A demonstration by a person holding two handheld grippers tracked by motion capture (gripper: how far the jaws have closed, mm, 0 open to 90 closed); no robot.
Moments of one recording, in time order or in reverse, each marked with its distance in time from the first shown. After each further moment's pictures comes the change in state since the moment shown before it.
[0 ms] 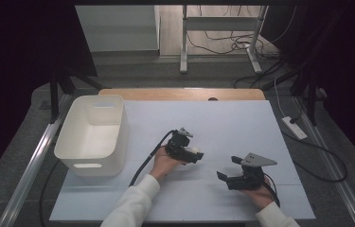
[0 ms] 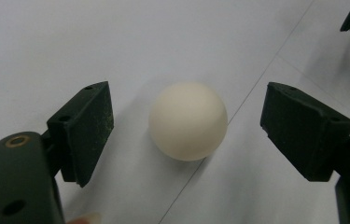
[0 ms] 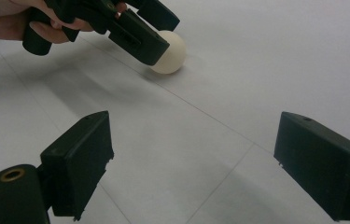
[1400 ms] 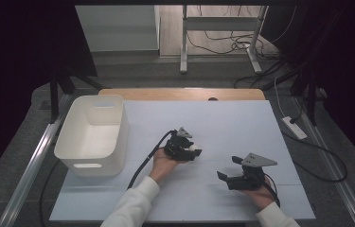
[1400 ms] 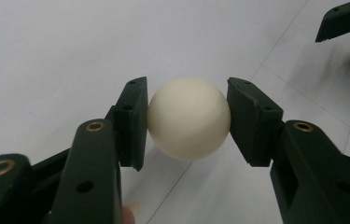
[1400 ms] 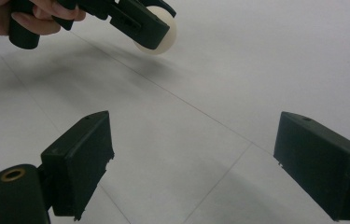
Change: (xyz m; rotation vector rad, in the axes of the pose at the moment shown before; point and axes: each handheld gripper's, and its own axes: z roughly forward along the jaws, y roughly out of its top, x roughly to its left) left arm -0.010 0.000 -0.017 -0.077 0.017 0.026; right arm 0.000 0.000 -0.001 0.000 -0.006 -0.003
